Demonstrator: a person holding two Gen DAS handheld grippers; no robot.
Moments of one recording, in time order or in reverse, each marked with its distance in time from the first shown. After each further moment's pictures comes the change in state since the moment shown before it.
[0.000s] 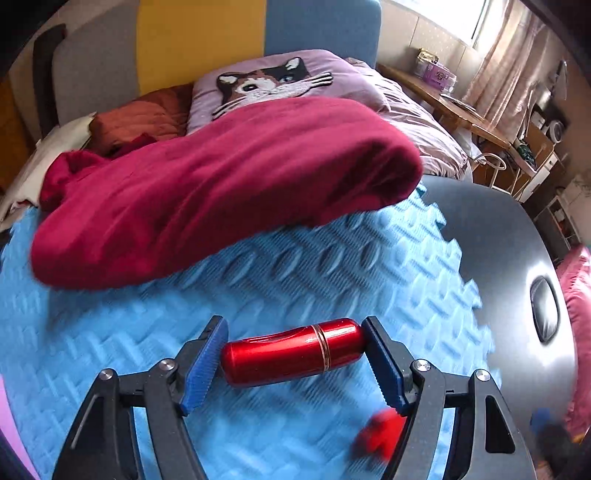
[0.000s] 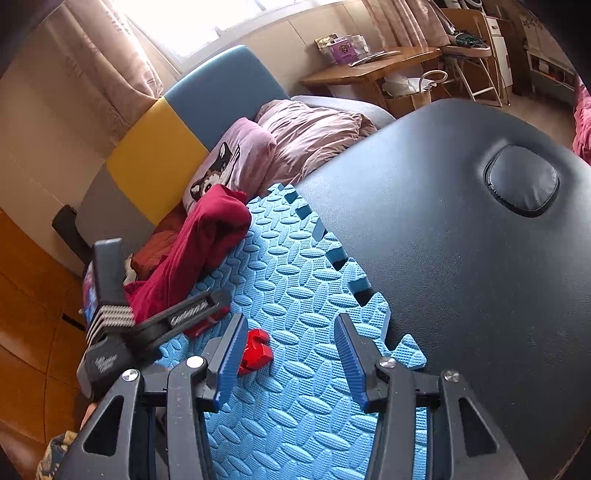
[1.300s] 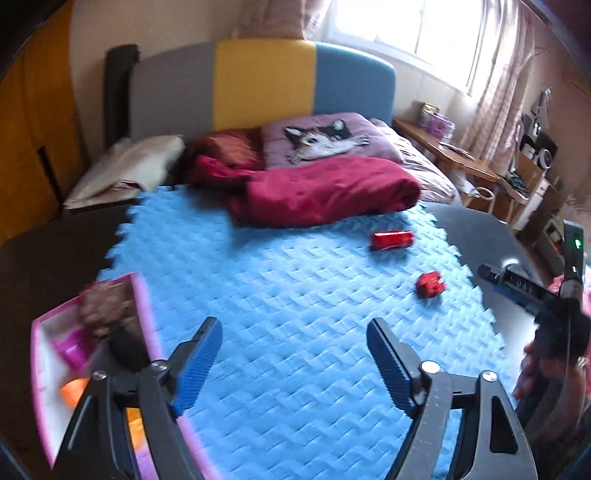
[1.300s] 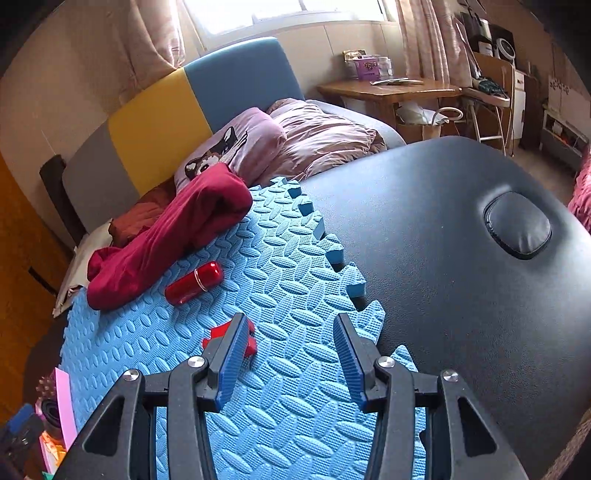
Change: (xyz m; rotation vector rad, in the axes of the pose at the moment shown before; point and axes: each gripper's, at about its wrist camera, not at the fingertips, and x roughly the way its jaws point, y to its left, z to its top) left arm -0.170 0.099 -0.113 -0.025 -0.186 0.024; right arm 0.007 0.022 -0.011 -0.173 -0.033 -0.126
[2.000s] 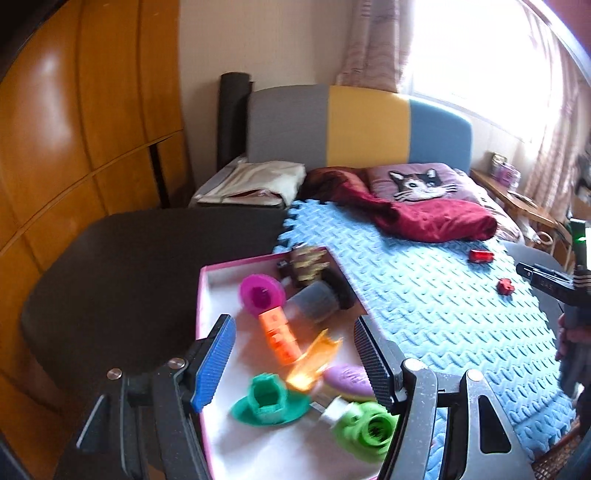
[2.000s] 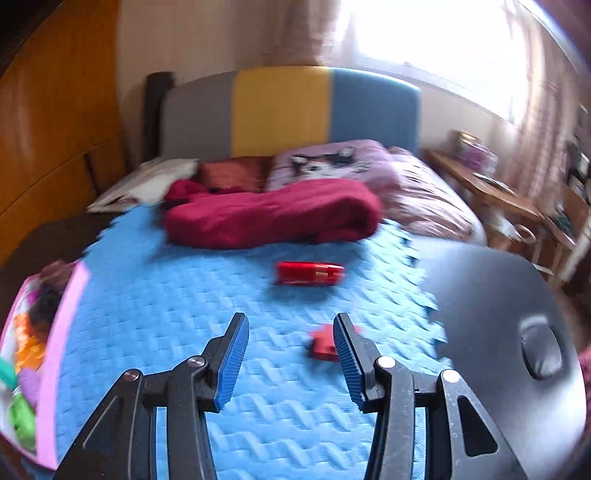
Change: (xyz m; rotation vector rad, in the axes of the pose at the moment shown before) left arm -0.131 0.121 -0.104 -0.120 -0.202 0.298; right arm -0.011 0.079 -0.036 -0.442 -0.089 0.043
